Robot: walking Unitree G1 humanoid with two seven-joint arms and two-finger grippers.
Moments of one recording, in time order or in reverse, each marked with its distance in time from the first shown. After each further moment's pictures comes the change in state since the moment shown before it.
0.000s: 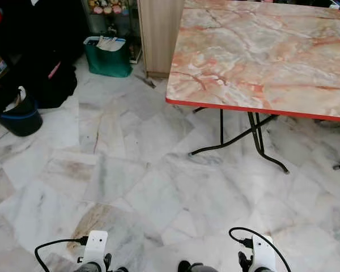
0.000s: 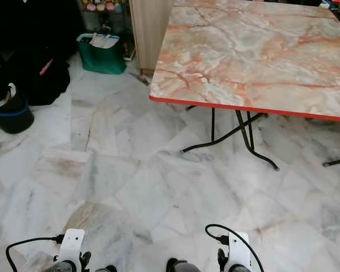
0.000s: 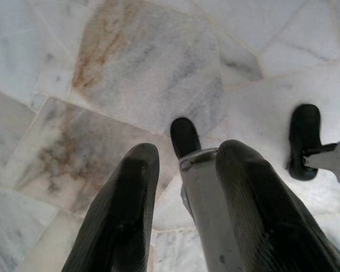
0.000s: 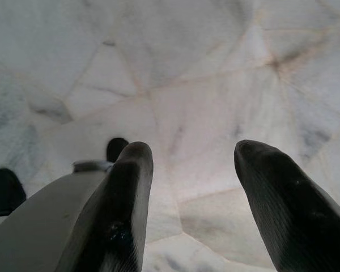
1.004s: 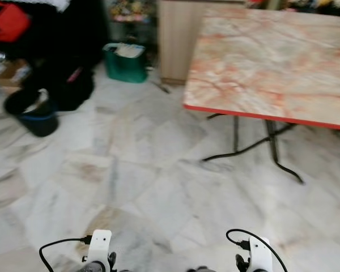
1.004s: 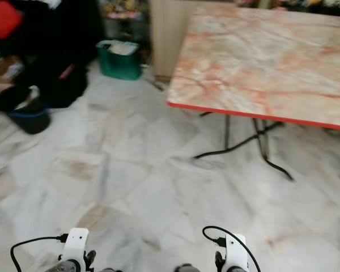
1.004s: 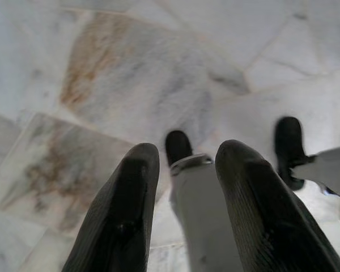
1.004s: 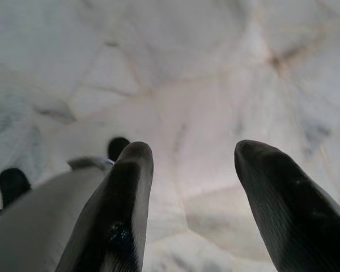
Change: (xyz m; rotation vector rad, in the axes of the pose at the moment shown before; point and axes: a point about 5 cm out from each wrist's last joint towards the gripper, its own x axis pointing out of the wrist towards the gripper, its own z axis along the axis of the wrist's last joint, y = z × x) left arm 0.001 -0.013 0.004 -0.026 -0.014 -0.042; right arm -0.001 0.002 -0.008 -0.013 0.023 0.005
